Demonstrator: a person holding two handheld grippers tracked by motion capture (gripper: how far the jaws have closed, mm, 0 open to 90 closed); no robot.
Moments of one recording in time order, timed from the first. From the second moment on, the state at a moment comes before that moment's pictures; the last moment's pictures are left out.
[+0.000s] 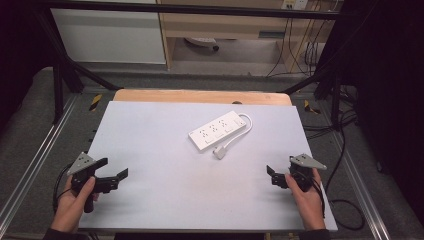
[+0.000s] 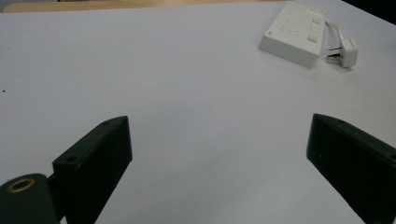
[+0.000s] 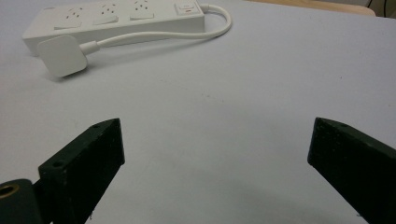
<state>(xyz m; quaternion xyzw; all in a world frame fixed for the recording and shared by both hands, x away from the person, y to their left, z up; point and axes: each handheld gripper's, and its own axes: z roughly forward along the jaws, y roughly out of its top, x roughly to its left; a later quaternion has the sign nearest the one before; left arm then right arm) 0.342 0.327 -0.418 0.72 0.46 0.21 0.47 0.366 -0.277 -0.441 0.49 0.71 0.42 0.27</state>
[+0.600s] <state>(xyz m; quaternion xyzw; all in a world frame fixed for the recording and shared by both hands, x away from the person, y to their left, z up) 0.341 0.325 -0.418 0.73 0.46 0.21 0.47 0.365 -0.270 -0.438 0.49 0.71 0.44 0.26</state>
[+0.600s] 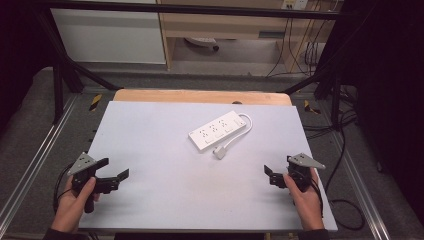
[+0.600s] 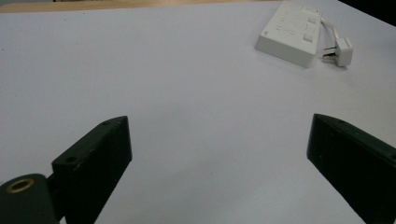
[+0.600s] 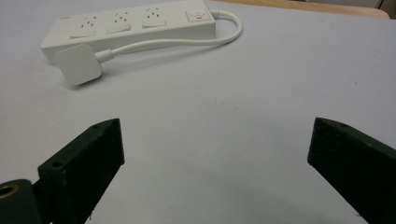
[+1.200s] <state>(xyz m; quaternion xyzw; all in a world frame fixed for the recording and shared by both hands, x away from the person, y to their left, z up) 0.341 0.325 -0.418 0.73 0.45 0.21 0.47 0.365 -0.259 -0.425 0.49 0.72 0.43 0.22</state>
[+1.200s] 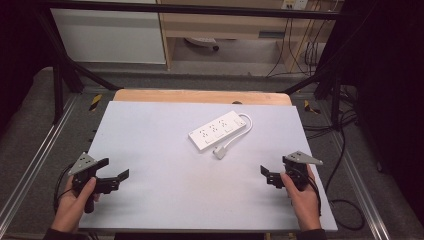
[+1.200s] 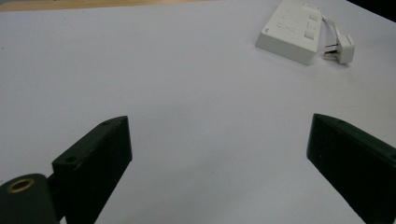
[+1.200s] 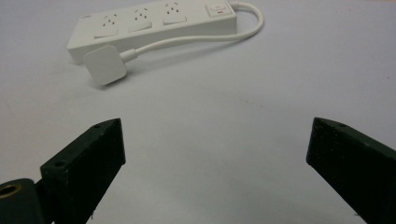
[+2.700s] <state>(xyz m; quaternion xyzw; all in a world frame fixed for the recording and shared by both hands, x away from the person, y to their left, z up) 0.341 0.321 -0.420 0.74 0.45 0.21 0.46 0.417 -0.206 -0.389 0.48 0.73 0.43 0.23</state>
